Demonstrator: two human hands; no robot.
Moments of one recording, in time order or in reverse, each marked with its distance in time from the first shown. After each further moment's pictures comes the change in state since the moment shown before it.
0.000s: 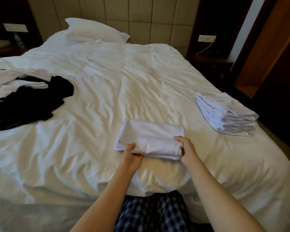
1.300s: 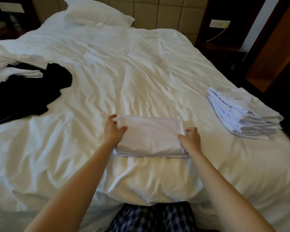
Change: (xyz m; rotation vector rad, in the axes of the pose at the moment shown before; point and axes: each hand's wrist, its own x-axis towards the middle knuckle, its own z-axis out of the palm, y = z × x) left_hand 0.069 0.093 0.003 1.358 0.279 0.498; right_hand 0.044 -0.011 0.024 -0.887 0.246 -0.297
